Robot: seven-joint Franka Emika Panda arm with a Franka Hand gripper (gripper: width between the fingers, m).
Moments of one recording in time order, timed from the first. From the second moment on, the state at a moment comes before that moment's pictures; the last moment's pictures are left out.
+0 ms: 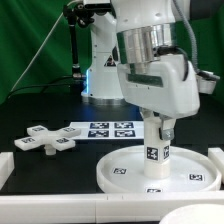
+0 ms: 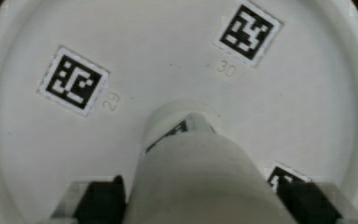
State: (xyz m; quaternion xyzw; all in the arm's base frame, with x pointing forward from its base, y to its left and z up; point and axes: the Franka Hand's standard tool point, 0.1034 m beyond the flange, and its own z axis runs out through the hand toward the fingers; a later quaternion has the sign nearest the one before) arm 0.559 0.039 0.070 -0.77 0.63 0.01 0.09
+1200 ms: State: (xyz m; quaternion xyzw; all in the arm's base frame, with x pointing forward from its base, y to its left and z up) arm 0.561 0.045 0.071 -0.73 0.68 0.03 0.12
